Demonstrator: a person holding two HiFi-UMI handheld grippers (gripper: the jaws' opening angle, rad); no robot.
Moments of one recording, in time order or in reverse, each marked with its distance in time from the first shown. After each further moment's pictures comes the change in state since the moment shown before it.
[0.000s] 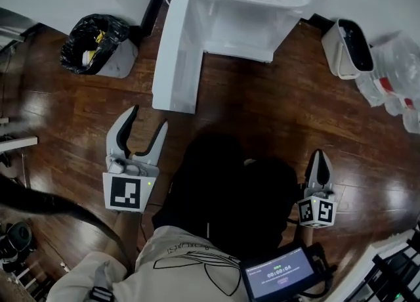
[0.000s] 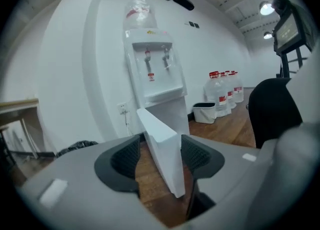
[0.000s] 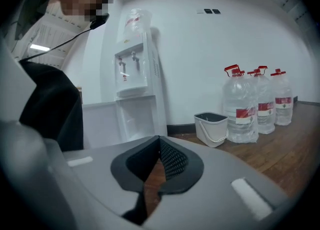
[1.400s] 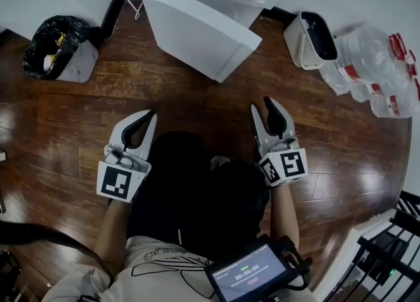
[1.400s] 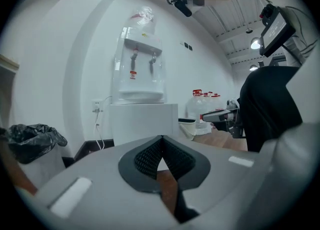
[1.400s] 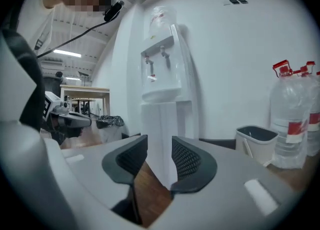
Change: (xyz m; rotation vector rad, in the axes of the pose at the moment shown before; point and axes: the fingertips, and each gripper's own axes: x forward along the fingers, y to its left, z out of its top) left arm 0.045 -0.076 -0.018 -0.157 -0.237 -0.252; right arm 0.096 0.088 0.031 -0.153 -0.055 0.336
